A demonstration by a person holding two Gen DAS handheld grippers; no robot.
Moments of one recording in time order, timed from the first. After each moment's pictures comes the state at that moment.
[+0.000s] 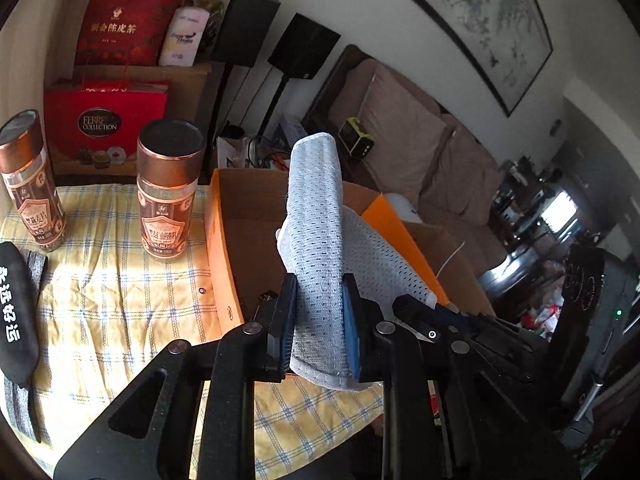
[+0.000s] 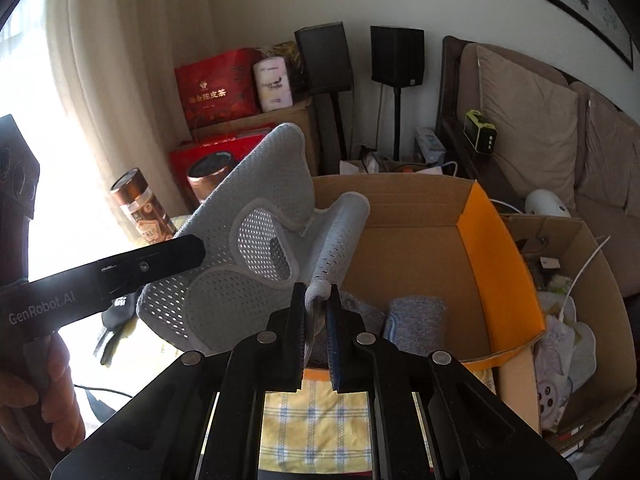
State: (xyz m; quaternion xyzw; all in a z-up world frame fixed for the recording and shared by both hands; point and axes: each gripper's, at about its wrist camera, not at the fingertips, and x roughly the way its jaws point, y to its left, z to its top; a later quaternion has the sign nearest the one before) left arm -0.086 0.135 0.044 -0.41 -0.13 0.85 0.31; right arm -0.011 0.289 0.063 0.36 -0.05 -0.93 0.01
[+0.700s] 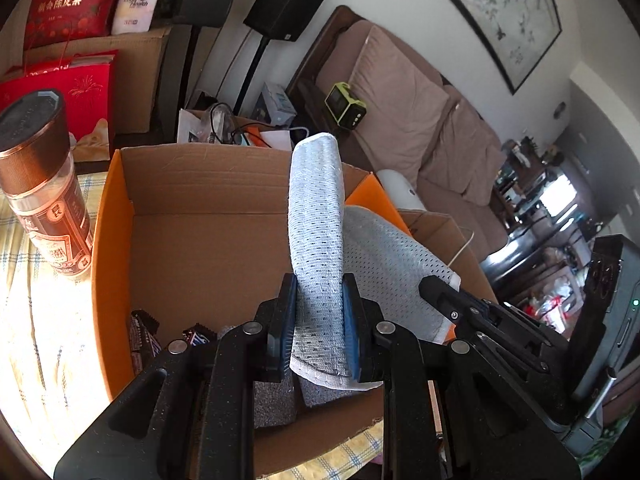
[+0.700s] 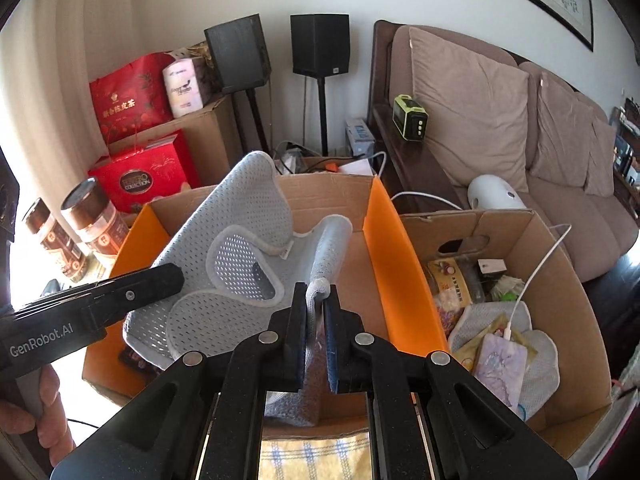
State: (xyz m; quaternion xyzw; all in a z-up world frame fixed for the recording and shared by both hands) left arm -0.140 0.238 0.000 -0.45 -0.12 0.83 0.32; right arm -0.054 0.392 0.037 0.37 -0.05 -0.92 -0.08
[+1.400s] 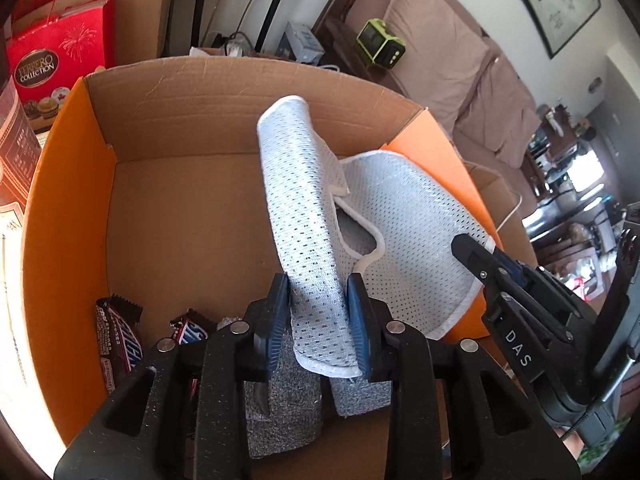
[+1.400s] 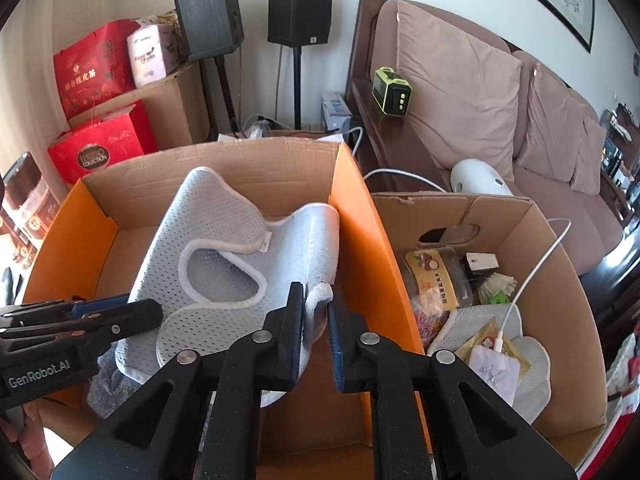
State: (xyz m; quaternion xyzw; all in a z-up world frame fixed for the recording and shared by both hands) left arm -0.162 0.268 -0.062 -0.55 -0.07 0.79 0.28; right arm -0.091 0.420 -0.009 0.43 -0.02 -0.90 -0.12
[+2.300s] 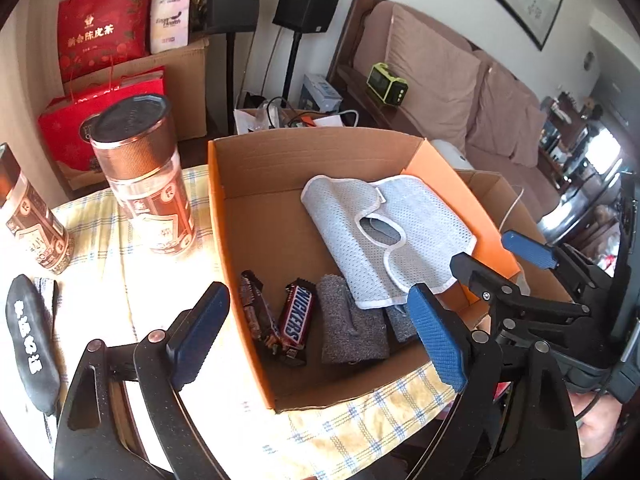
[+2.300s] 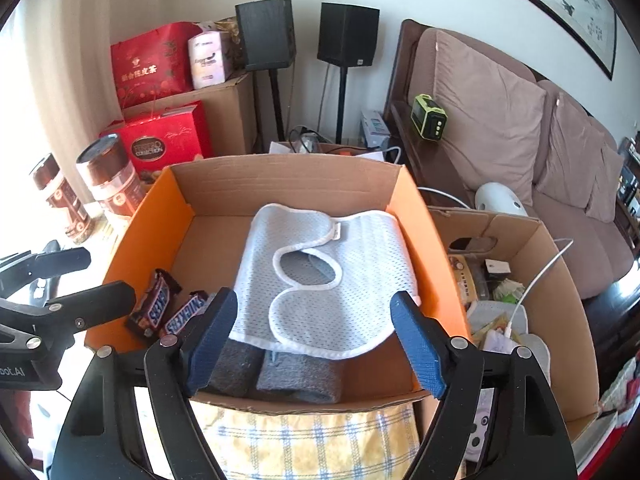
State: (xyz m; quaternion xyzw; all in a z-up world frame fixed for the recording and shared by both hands) left arm -0.102 0.184 0.011 -0.46 -0.01 0.85 0.25; right arm -0.048 0.350 0.032 0.40 -0.01 -0.92 -0.06
